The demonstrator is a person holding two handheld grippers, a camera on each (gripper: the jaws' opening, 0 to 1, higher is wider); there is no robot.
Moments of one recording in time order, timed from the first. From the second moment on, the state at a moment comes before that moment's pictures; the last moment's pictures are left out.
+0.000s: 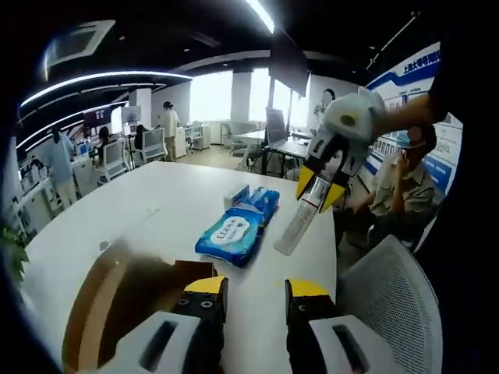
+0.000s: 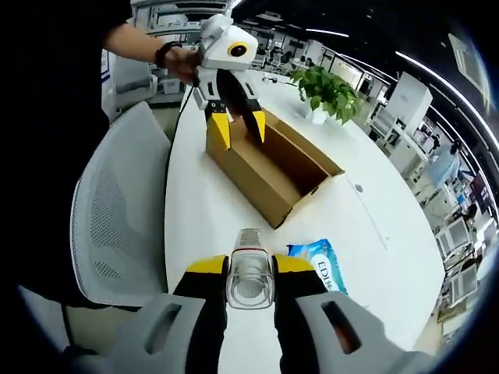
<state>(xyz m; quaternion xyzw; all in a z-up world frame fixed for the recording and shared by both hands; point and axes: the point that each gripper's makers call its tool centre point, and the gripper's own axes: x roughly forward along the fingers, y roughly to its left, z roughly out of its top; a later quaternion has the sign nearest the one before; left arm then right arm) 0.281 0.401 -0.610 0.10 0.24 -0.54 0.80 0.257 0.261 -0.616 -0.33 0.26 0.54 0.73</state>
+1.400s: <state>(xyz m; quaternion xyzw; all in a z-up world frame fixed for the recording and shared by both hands) 0.276 0.474 -0.638 0.02 0.28 -0.39 0.88 0.391 0.193 -0.646 -0.36 0.32 0.51 0.71</state>
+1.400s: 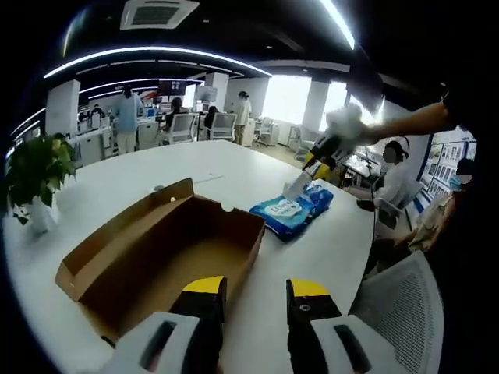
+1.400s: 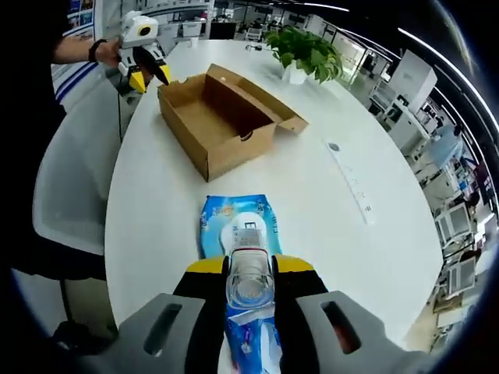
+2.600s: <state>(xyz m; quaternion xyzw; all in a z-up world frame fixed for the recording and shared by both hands) 0.279 0.505 -0.650 0.01 0.31 -0.35 0.89 0.470 0.159 -0.699 -0.45 0.40 0.49 0.63</state>
